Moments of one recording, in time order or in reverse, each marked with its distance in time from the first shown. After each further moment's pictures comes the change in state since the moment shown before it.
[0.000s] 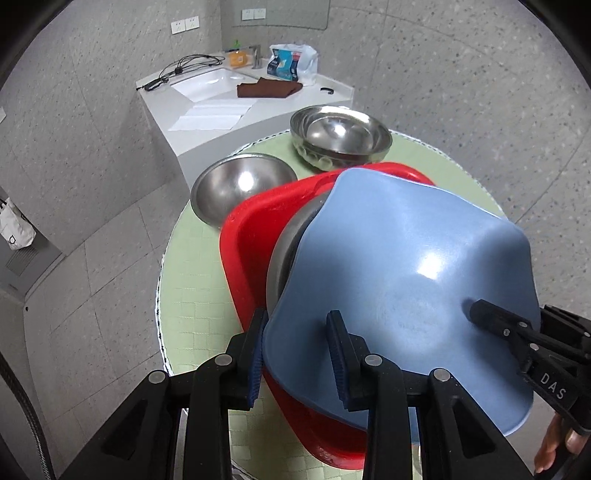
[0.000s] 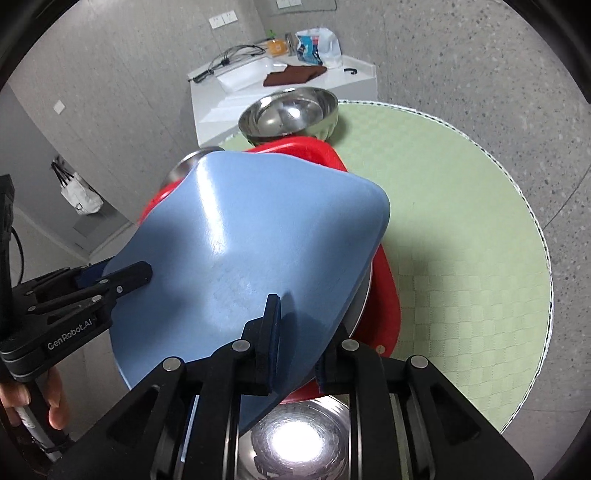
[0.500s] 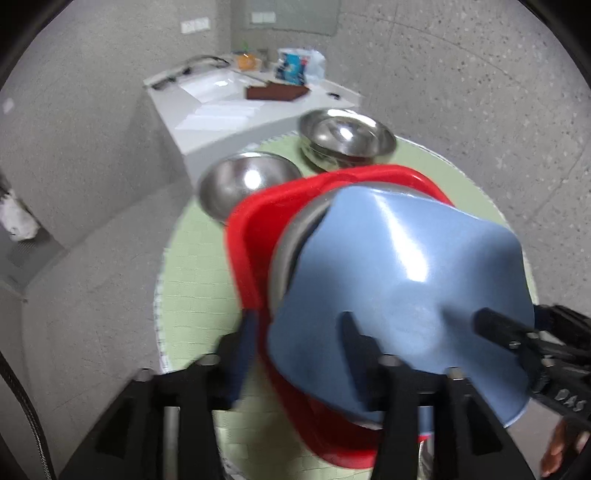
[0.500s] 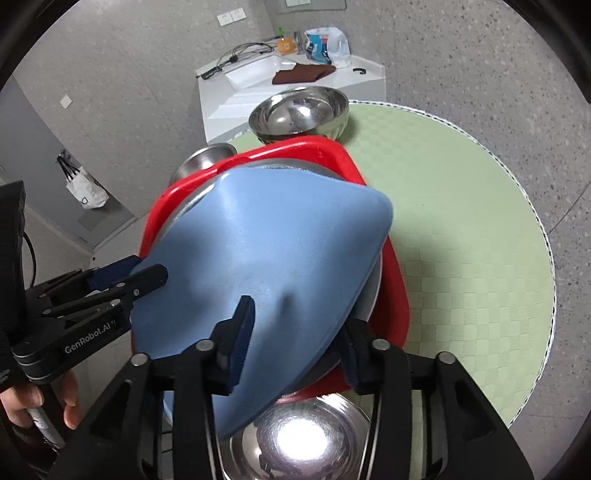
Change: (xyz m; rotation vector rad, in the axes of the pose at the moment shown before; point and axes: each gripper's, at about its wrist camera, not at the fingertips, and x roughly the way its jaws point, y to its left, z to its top) left arm -0.002 0.004 -0.015 -0.032 -0.052 0.044; right arm -0.009 0.006 -0.001 -0.022 -0.002 0.026
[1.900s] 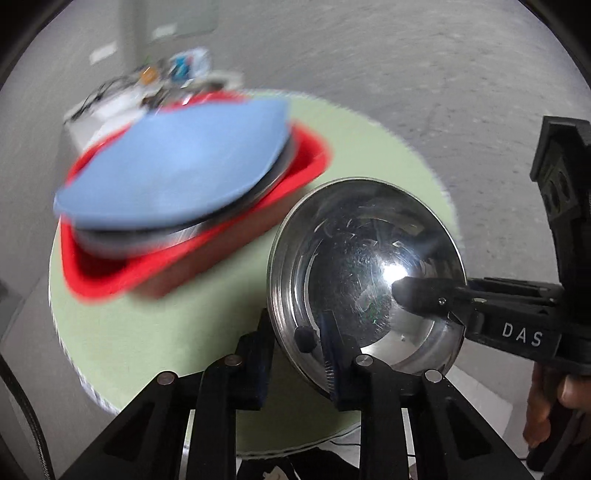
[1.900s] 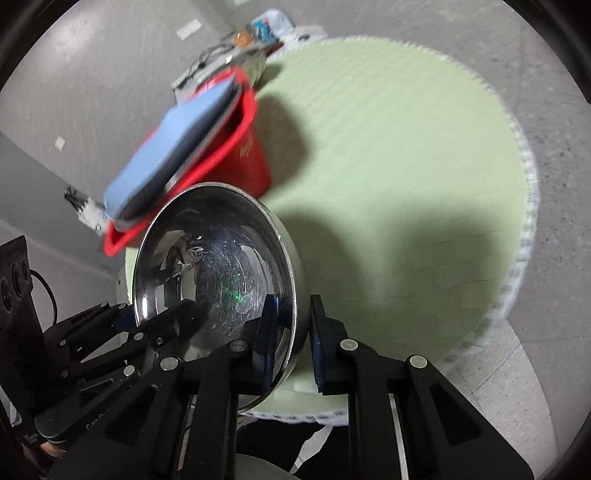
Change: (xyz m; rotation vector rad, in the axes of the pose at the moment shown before) left arm -0.011 -0.100 -0.116 0.270 0.006 -0.252; right arm -0.026 -0.087 -0.120 0.219 0.004 0.108
